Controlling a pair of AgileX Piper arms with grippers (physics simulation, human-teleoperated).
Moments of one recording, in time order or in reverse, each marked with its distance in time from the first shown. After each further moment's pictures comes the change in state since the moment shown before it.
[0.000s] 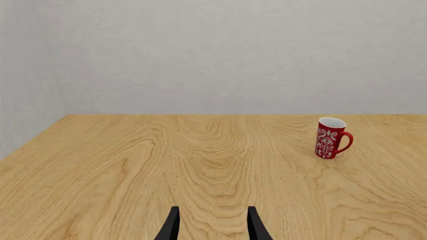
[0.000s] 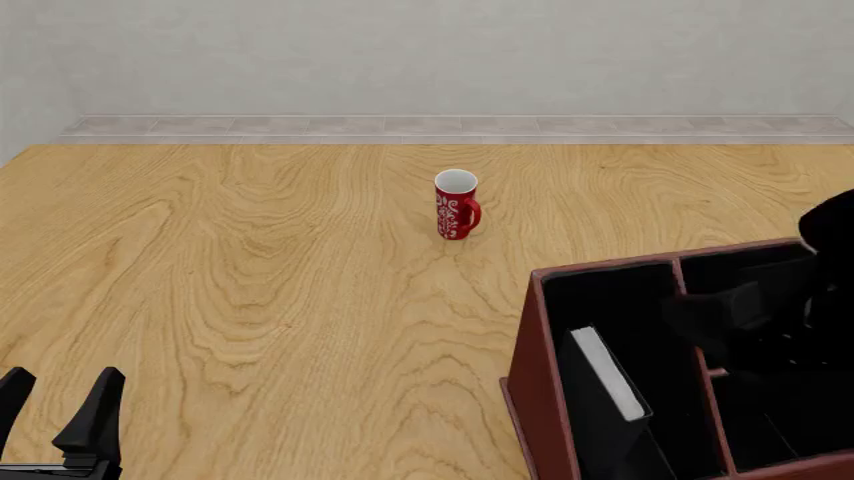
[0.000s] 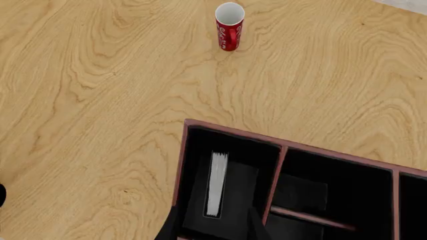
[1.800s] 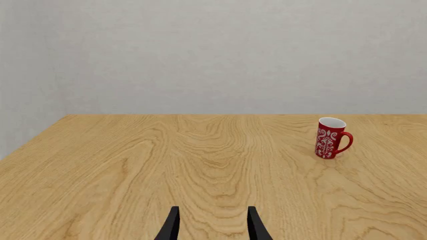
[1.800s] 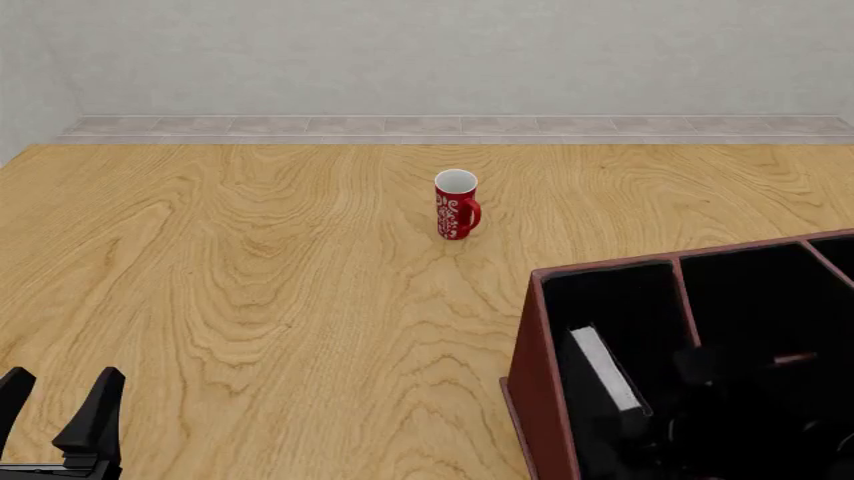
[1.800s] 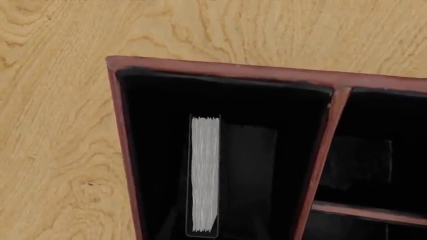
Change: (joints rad) left arm 0.000 0.000 0.000 0.000 0.000; right arm 0.001 0.051 0.598 -0.454 0.145
